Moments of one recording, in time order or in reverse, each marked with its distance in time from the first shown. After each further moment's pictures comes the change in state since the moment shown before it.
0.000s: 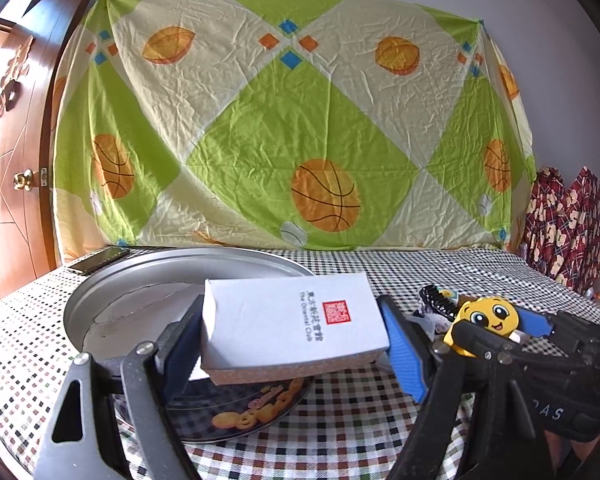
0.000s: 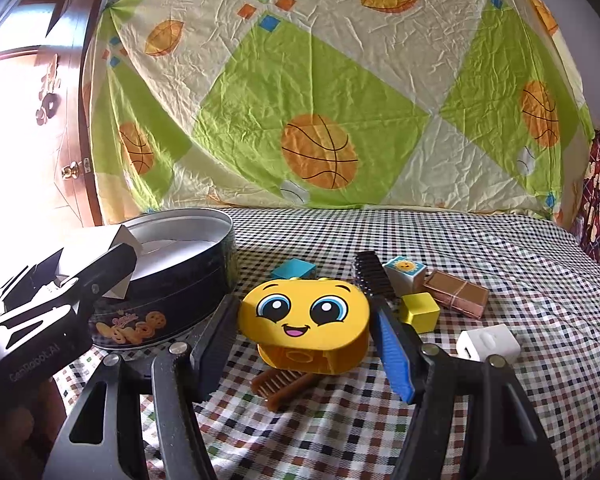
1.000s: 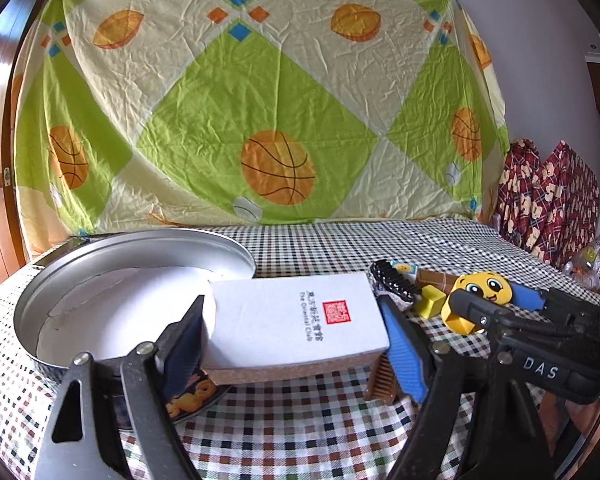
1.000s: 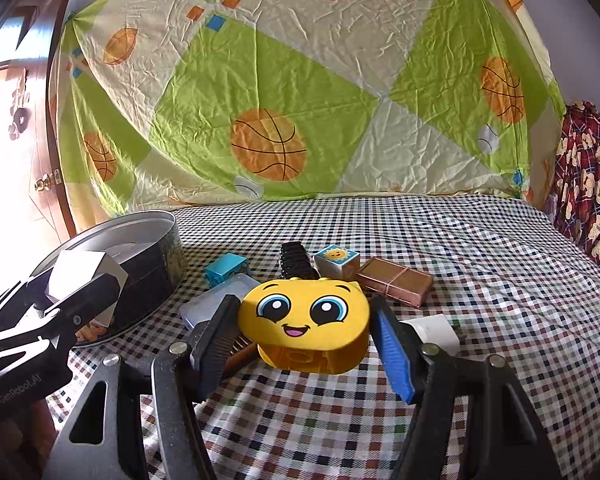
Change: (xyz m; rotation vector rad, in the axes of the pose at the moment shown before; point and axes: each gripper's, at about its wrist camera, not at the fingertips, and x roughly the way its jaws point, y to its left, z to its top) left arm 0.014 -0.048 -0.001 0.052 0.104 -0.099; right arm -0.006 -0.058 -0.002 0.073 0.032 -0.084
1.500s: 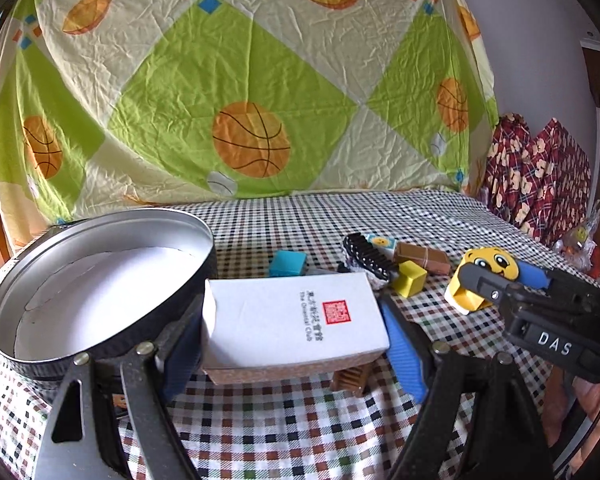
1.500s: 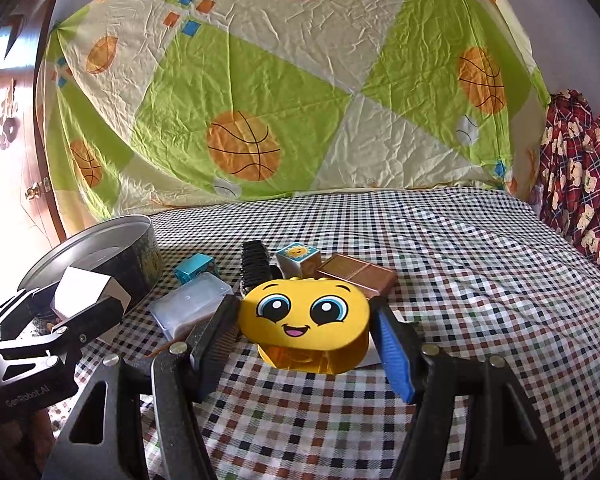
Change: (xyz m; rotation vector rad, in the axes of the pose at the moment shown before) left arm 0.019 -0.024 0.000 0.023 0.111 -0.051; right arm -0.005 -0.031 0.002 0.026 0.013 -0.024
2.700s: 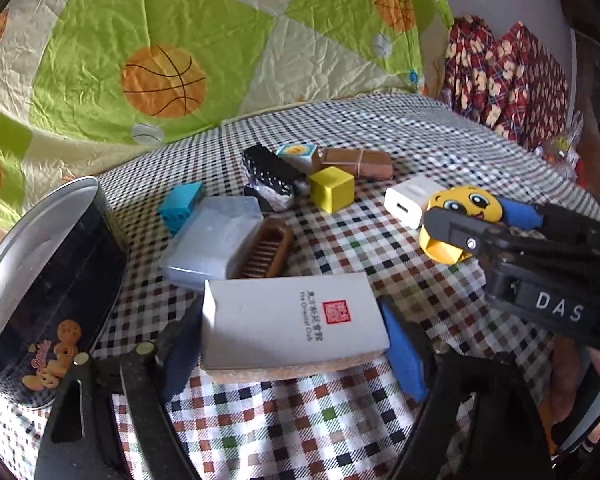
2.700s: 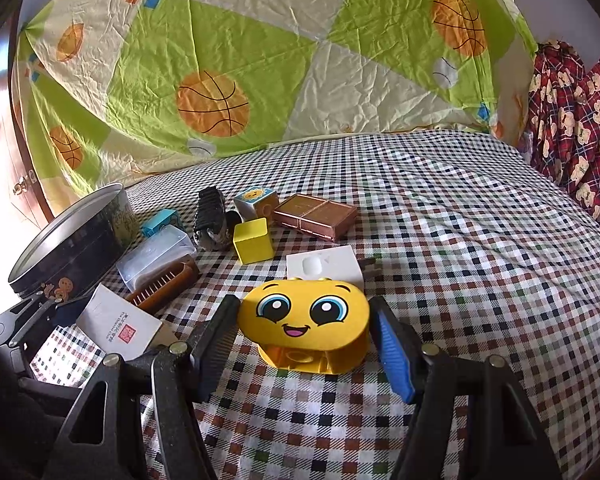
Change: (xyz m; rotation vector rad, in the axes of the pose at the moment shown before) left arm 0.035 -0.076 -0.020 0.190 0.285 -0.079; right arm 0.005 -0.050 -0.020 0.065 0.160 -0.015
